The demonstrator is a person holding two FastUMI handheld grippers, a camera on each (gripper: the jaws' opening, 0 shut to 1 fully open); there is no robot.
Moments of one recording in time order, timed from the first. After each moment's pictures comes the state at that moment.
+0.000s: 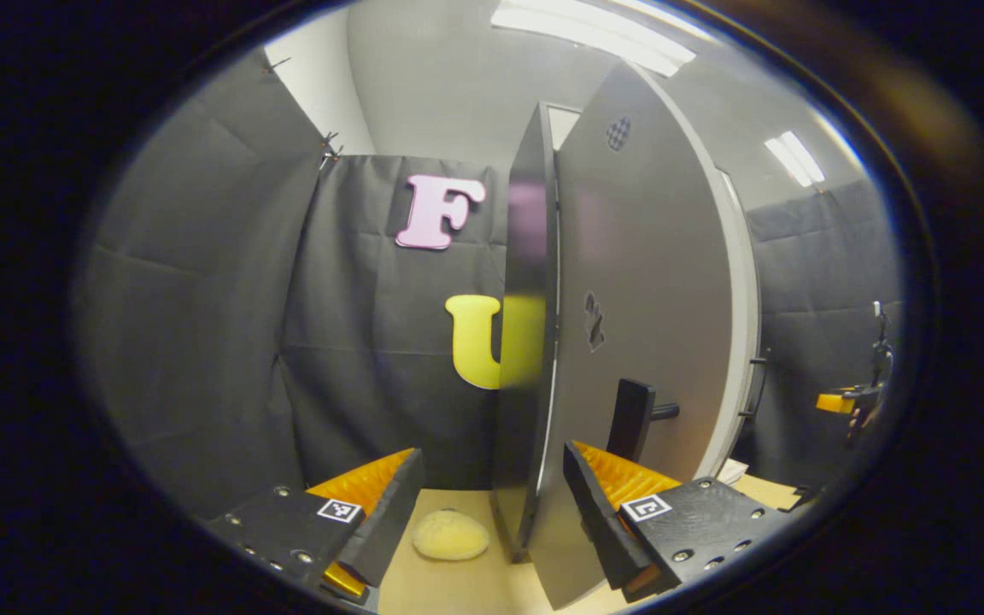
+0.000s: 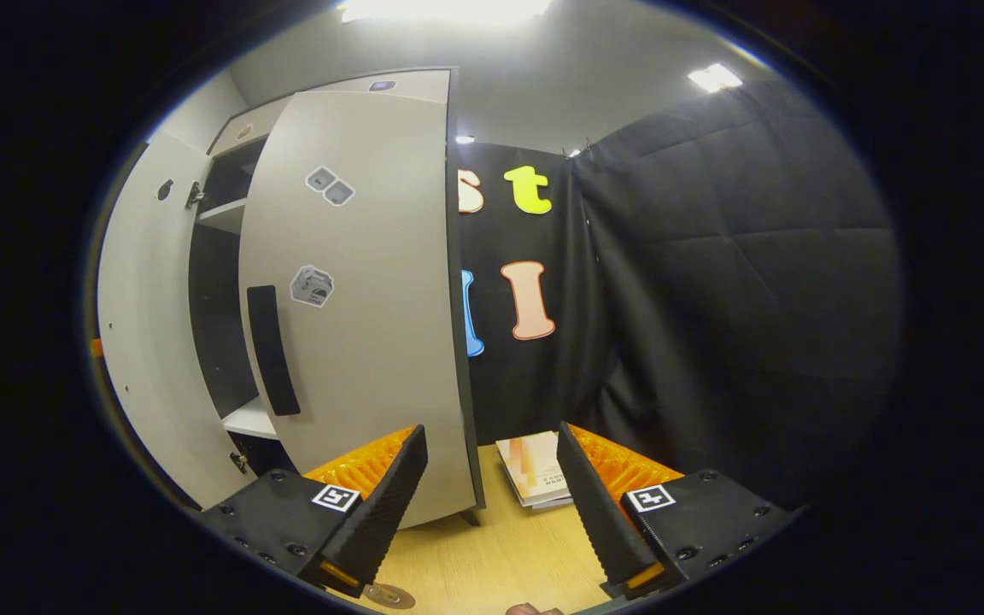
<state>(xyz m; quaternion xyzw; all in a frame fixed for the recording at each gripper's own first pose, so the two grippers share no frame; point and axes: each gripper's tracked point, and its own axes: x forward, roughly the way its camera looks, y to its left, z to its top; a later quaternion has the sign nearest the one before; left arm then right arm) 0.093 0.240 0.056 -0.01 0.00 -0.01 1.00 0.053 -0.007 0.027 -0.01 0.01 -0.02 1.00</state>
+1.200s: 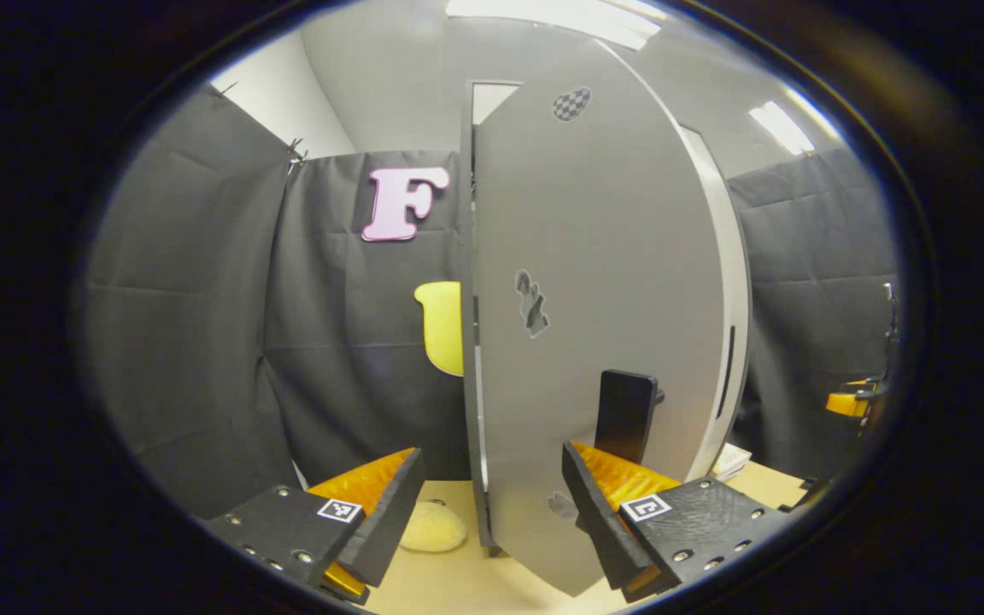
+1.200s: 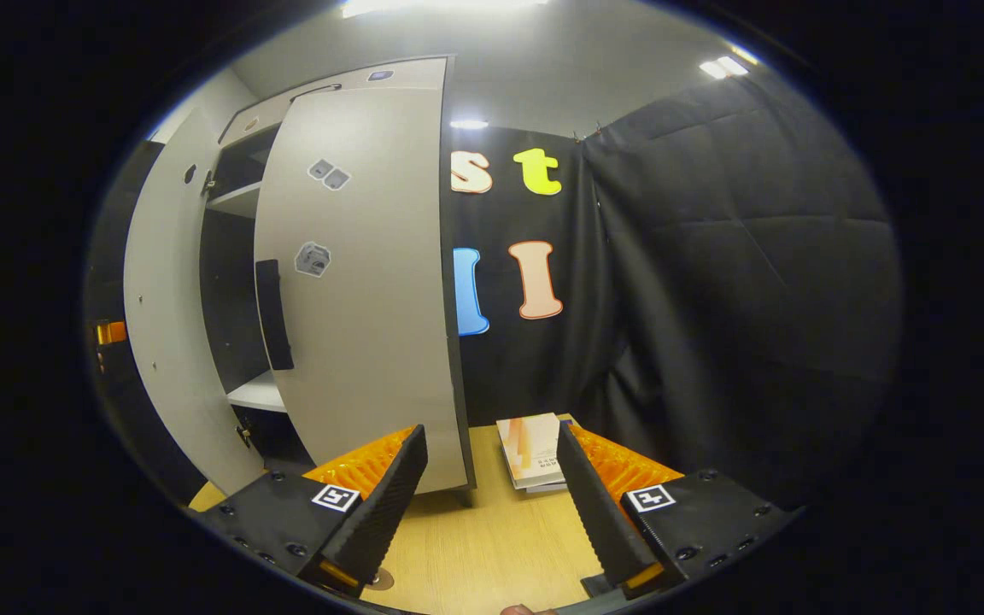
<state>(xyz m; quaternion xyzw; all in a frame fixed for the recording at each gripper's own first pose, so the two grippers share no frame) 0.126 0.129 0.056 0.03 0.02 0.01 1.00 0.047 -0.042 0.002 -0.01 0.05 0.02 1.00</state>
